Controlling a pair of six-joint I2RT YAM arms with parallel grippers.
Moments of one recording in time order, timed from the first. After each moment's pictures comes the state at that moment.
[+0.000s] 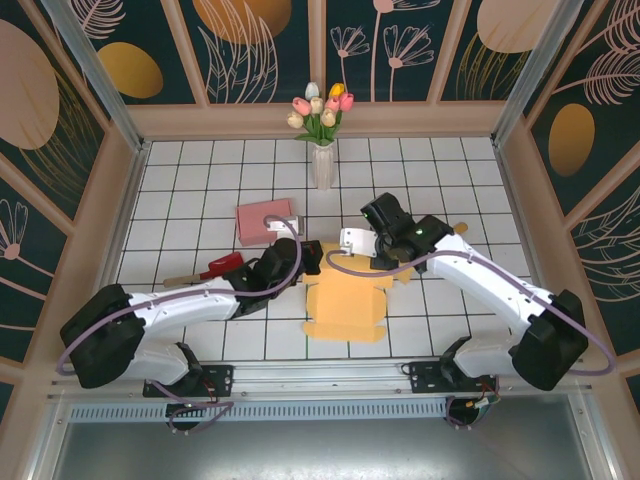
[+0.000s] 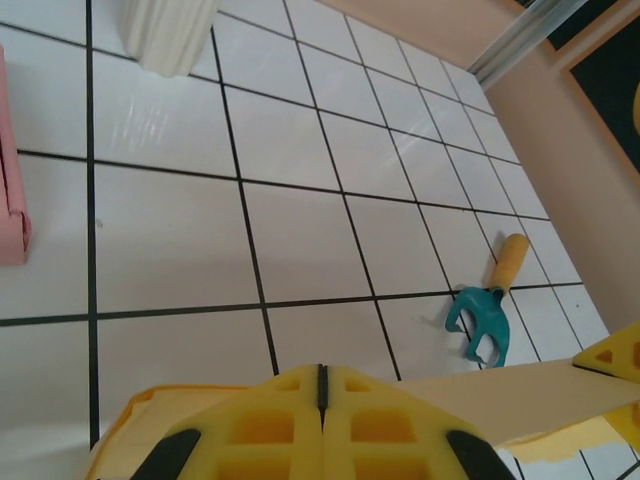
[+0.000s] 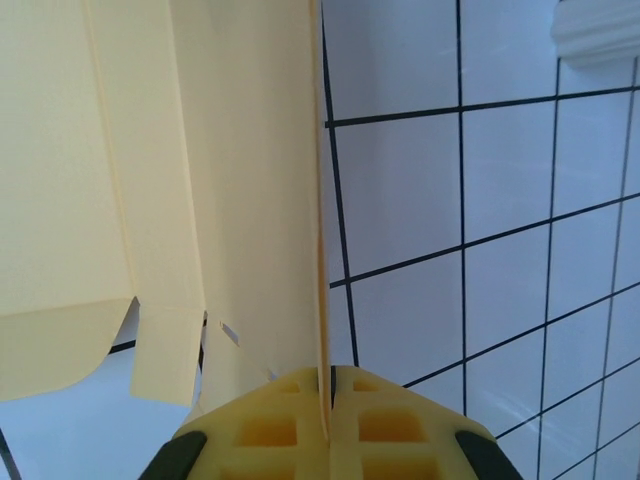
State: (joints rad) left arm -0.96 1.38 0.68 0.23 -0.30 -0.83; right arm 0.73 1.31 1.08 -0.83 0.15 -0.87
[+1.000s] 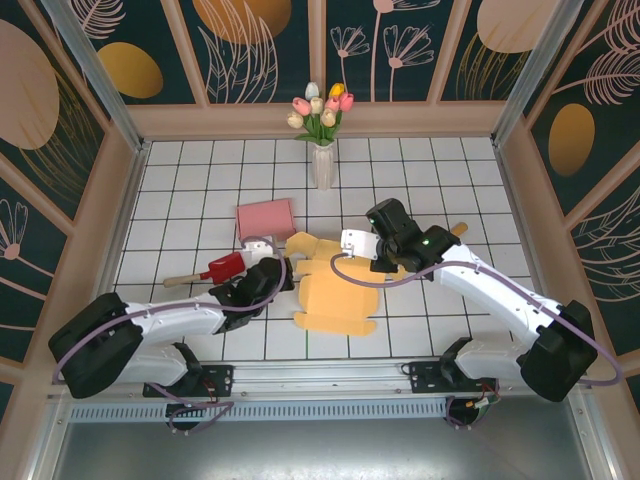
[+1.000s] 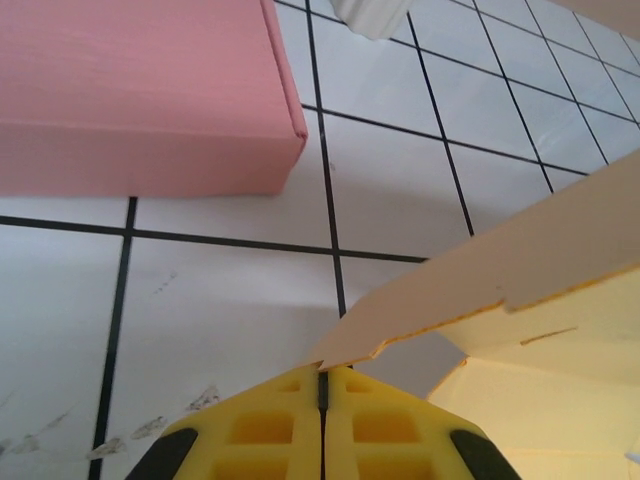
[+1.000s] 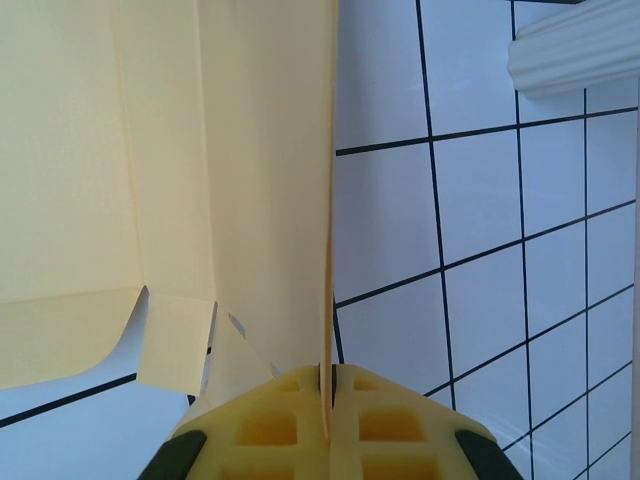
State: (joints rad) left arm -0.91 1.32 0.44 0.26 -0.43 -0.81; right arm 0.73 1.23 0.99 -0.71 0.13 -0.87
